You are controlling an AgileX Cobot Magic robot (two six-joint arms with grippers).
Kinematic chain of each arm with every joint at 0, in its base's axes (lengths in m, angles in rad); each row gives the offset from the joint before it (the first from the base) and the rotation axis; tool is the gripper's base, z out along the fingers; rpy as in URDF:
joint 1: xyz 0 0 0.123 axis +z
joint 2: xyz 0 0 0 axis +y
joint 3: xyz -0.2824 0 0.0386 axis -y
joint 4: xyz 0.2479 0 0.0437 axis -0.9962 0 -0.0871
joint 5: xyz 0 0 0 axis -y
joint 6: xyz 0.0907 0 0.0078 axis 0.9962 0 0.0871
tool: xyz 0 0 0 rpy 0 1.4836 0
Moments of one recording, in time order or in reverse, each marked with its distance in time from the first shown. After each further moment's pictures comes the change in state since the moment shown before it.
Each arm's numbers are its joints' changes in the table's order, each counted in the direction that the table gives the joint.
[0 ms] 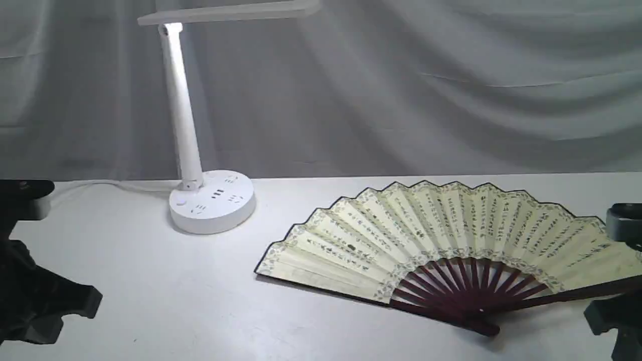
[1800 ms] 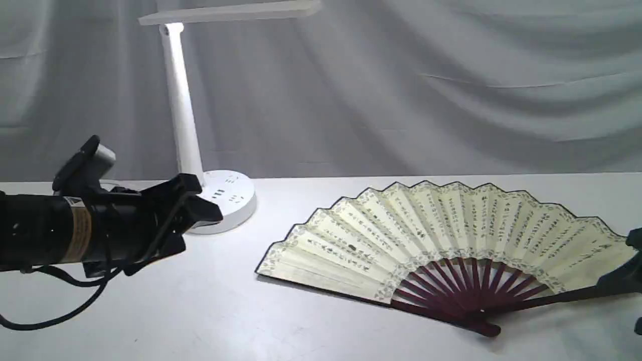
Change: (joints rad) left arm -0.024 0.257 0.000 -1.491 1.206 -2.064; right arm -0.417 0.330 0.002 -1.019 0.185 -0.589
